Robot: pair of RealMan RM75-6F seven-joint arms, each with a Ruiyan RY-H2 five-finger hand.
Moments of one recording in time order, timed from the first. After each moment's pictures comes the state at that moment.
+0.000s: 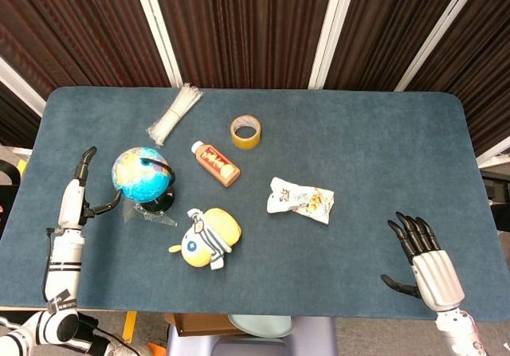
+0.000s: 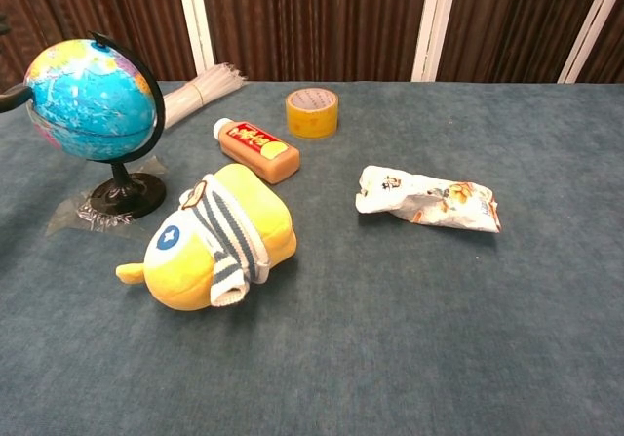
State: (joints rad) left arm -0.42 -1.50 -0.28 -1.28 1.29 1.26 -0.57; right arm 0.06 -1.27 -0.04 -1.55 -1.74 1.59 0.02
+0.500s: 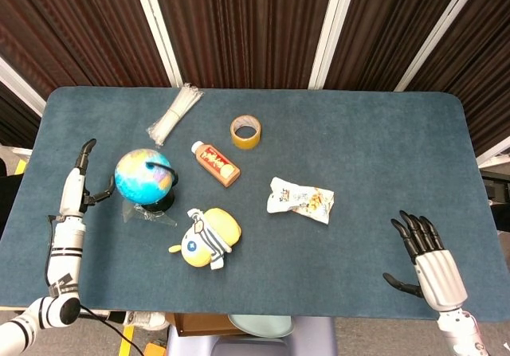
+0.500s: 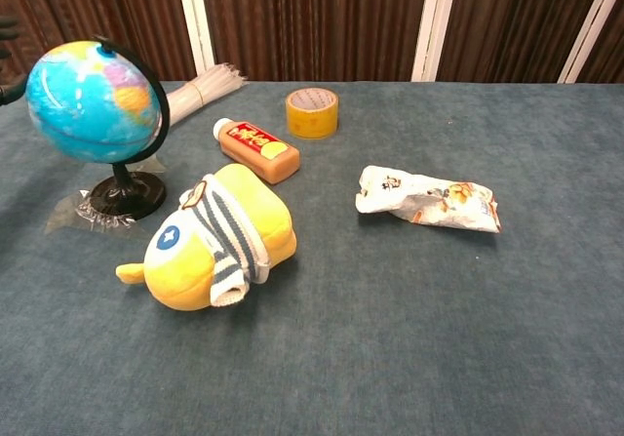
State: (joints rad) left arm -0.47 -1.53 -0.33 -1.17 1.22 1.15 -0.60; right arm 0.06 -1.27 -0.03 -1.55 -1.73 1.60 0.01
